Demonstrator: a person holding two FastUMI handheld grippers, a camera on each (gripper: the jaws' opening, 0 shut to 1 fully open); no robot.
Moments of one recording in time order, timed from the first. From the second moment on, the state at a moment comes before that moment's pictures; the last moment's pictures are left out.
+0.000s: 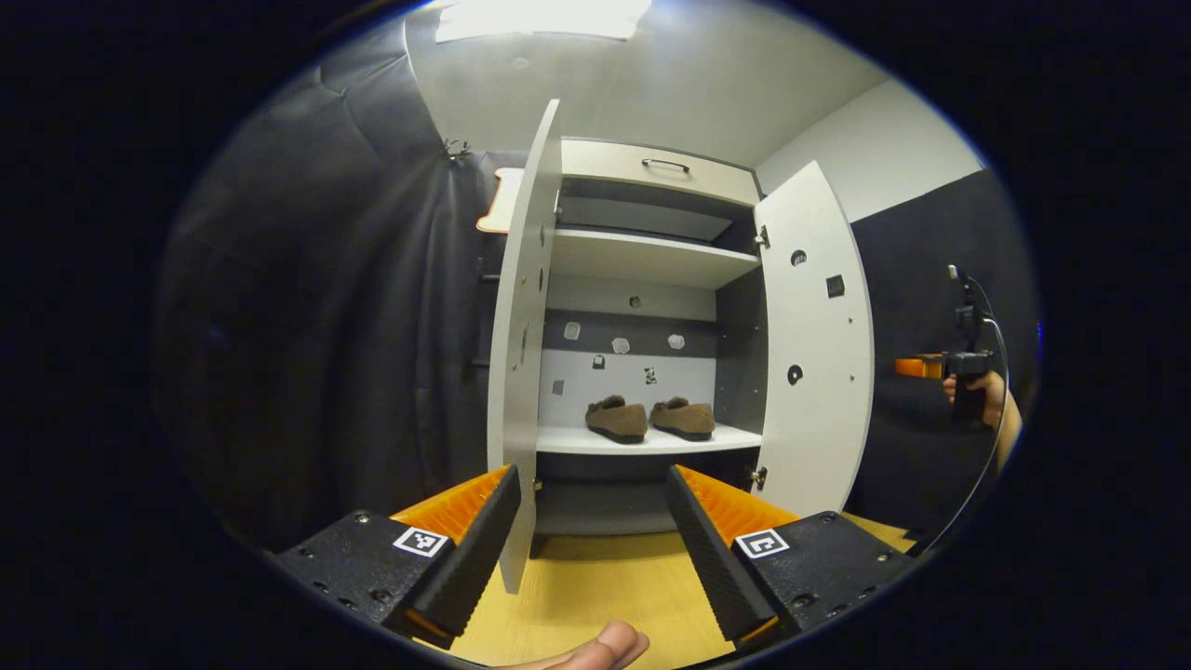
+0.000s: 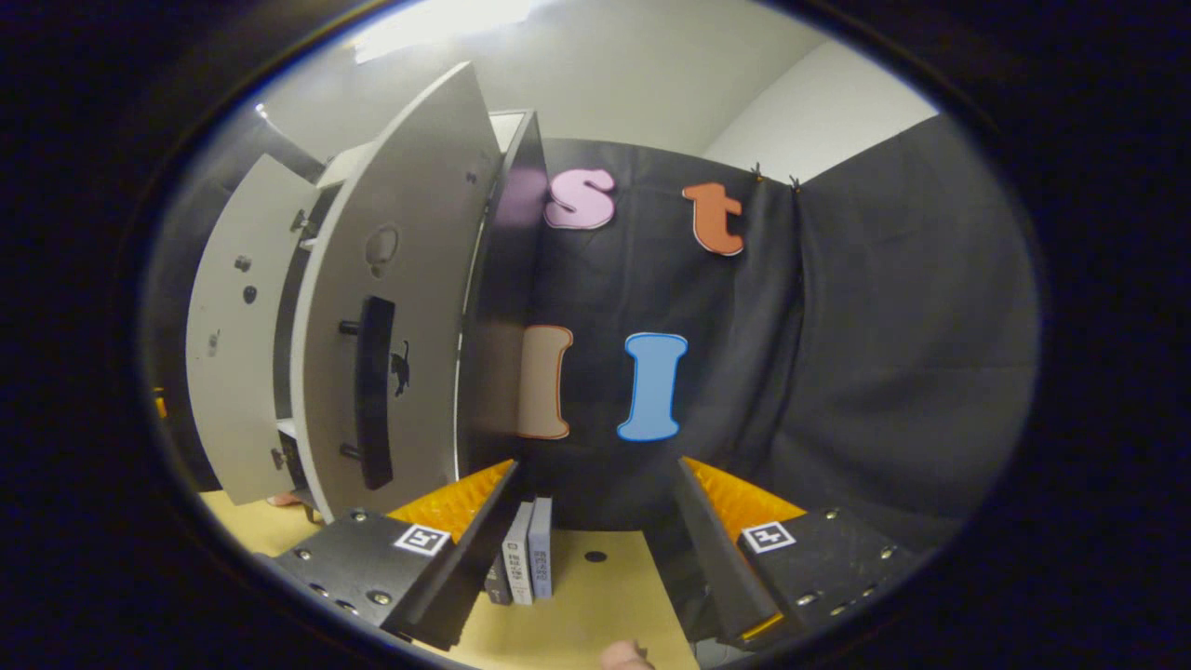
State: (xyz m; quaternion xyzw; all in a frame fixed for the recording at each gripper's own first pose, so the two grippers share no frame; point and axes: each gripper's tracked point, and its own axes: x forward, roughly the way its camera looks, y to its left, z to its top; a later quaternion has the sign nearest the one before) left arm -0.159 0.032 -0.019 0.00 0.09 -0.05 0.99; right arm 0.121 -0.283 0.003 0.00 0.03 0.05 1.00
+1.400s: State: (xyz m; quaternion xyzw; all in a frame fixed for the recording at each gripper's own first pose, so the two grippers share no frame) left arm -0.153 0.093 -0.042 -0.04 0.10 -0.05 0.99; right arm 0.128 -0.065 0.010 0.03 0.03 0.16 0.99
